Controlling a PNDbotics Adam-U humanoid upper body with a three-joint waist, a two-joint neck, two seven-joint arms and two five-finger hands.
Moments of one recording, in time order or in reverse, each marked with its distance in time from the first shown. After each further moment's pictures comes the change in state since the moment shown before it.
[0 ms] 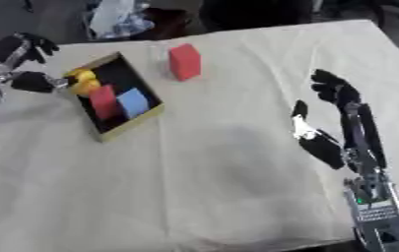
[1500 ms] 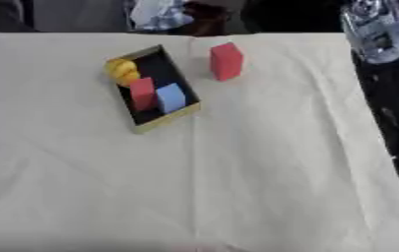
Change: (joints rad) left arm 0.636 -0.098 0.264 -0.961 0.566 0.126 0.283; right arm -0.823 -0.258 0.029 0.790 -0.170 0.028 0.096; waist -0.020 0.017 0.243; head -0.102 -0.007
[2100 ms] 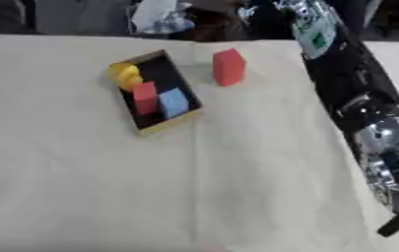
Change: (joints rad) left arm 0.022 -0.087 -0.010 0.010 0.030 0.003 -0.050; right arm -0.135 0.054 -0.019 0.353 0.633 -0.063 0.136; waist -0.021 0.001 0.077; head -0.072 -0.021
